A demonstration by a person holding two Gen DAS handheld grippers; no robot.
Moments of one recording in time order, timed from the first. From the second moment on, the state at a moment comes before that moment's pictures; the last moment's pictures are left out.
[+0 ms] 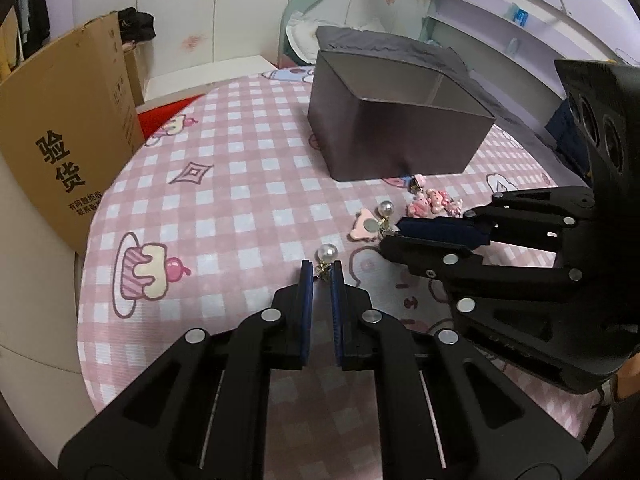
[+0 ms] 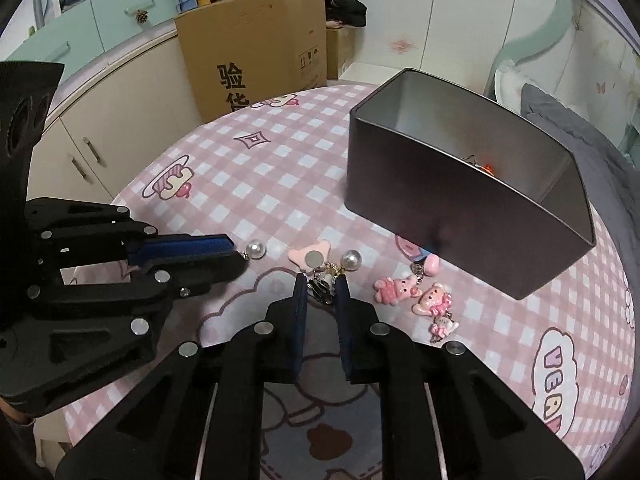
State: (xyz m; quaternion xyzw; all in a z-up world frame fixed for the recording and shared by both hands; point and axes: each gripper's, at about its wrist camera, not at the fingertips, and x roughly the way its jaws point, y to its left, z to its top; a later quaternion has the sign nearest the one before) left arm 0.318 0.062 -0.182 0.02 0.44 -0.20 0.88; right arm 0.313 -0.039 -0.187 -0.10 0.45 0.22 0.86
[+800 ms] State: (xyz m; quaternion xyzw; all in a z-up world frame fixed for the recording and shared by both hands) left arm 0.356 0.017 -0.094 -0.05 0.40 -0.31 0.86; right arm 0.316 -0.119 -0.097 -0.01 0.38 0.21 0.90
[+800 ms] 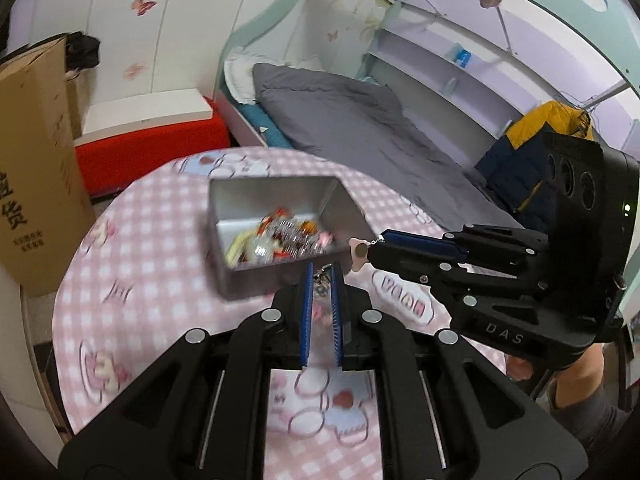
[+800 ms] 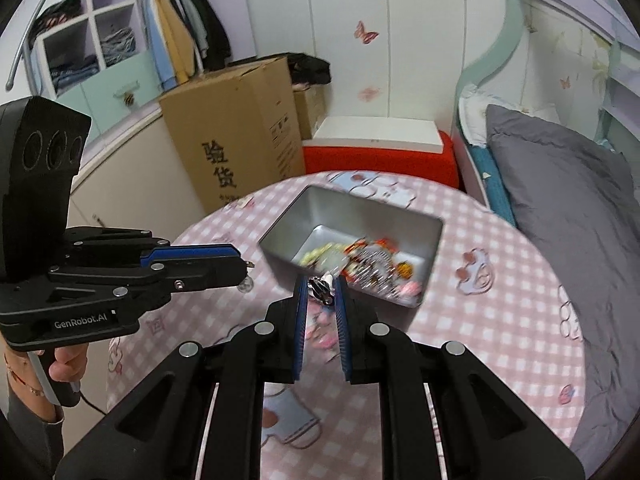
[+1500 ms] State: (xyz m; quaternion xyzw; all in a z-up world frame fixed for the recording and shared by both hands) left arm 0.426 -0.020 -0.139 -0.04 0.47 -0.27 0.84; right arm 0.367 -0.144 -0.126 0.01 0.42 0.18 0.89
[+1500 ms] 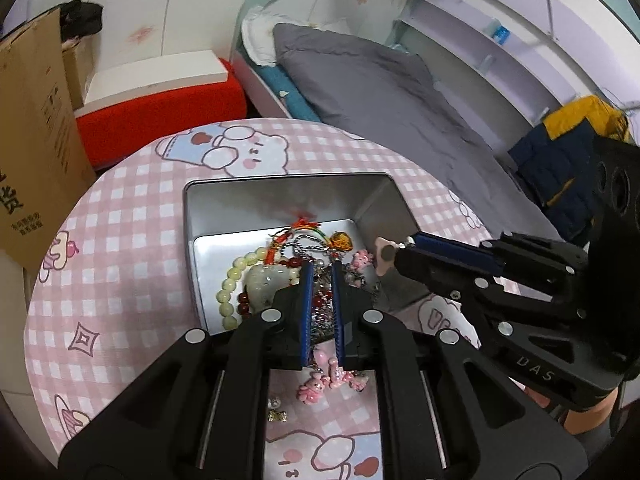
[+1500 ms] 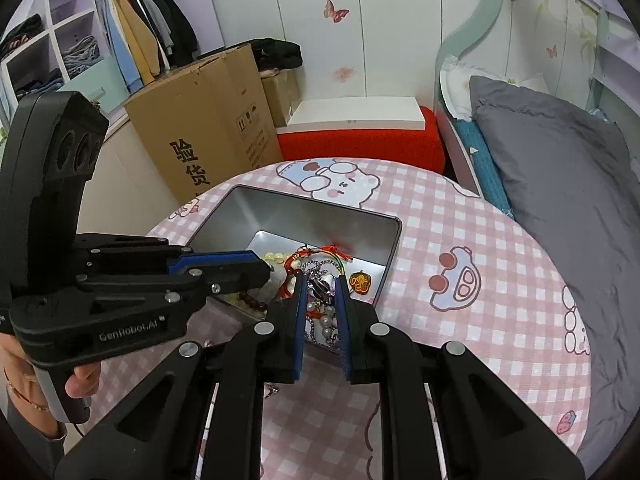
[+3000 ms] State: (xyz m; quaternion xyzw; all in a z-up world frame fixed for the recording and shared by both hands) left arm 0.335 0.018 -0.152 0.01 0.43 -0.22 0.87; right arm 0.296 -0.139 -0.125 0.00 0.41 0.18 0.89
